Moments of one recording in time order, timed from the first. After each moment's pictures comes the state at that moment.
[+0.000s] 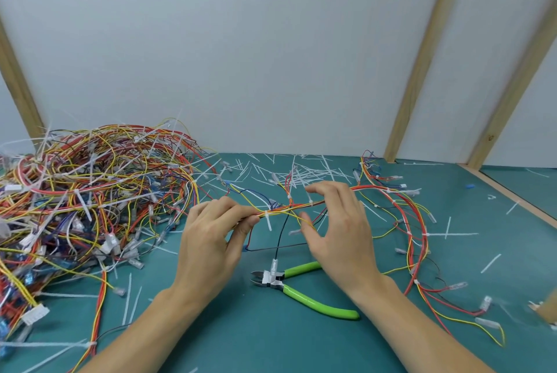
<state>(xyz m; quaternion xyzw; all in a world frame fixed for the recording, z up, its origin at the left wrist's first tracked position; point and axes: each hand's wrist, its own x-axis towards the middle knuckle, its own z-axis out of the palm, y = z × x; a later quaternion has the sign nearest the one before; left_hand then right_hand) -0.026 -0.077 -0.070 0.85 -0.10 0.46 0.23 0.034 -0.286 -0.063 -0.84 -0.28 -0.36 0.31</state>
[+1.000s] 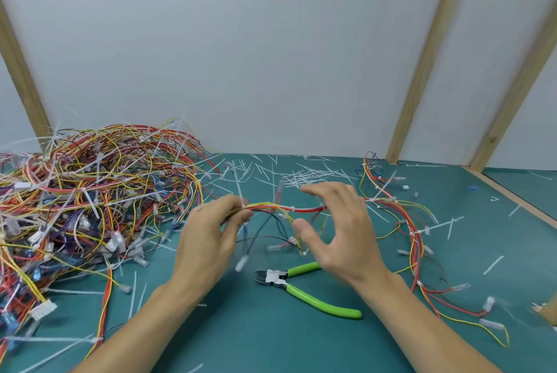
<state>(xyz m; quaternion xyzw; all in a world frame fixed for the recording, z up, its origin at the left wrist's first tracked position) -0.027 -0.067 -0.063 0.86 -0.05 0.37 0.35 0.032 -0.291 -0.054 -0.81 -0.34 -0.33 0.34</state>
